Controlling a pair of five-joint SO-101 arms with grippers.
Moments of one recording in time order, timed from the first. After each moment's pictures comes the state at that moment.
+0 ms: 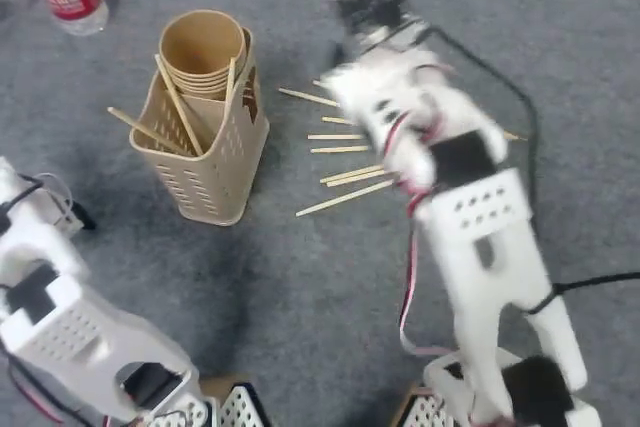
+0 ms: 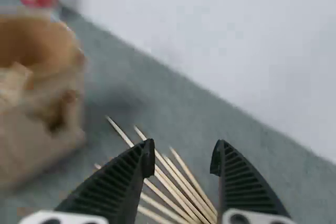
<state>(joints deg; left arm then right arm) -49.8 22.4 13.6 65.0 1.5 -20.3 -17.9 3.4 53.2 20.1</state>
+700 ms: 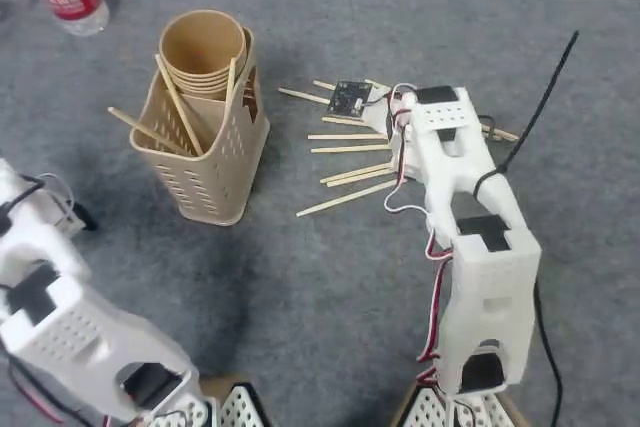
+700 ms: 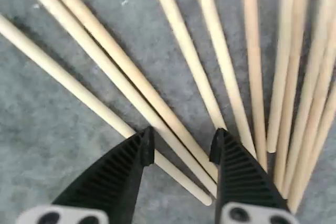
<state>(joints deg) -49.8 22.1 14.1 65.5 3.3 -12.0 32.6 -11.9 66.8 62.0</state>
